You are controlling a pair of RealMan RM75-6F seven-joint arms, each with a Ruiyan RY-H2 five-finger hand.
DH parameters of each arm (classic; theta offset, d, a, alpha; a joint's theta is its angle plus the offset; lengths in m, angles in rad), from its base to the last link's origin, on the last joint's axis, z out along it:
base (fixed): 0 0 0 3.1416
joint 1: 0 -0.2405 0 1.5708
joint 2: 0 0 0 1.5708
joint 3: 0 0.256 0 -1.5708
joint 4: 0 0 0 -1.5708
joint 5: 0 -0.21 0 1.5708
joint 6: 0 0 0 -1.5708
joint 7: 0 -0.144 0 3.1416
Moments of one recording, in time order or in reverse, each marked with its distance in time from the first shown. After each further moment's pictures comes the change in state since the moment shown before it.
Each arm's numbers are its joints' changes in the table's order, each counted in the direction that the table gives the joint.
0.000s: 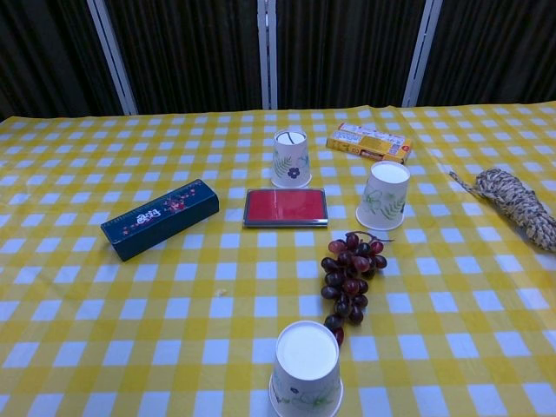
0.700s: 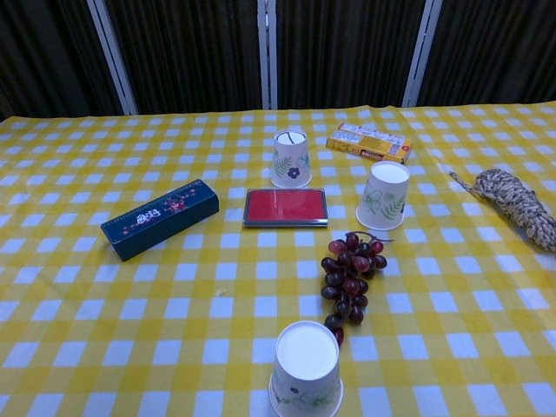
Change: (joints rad) left arm 0.121 -0.039 -0.044 0.053 -0.003 -0.136 0.010; right arm -0.009 -0.004 0.010 -0.003 -0.022 -0.011 0.018
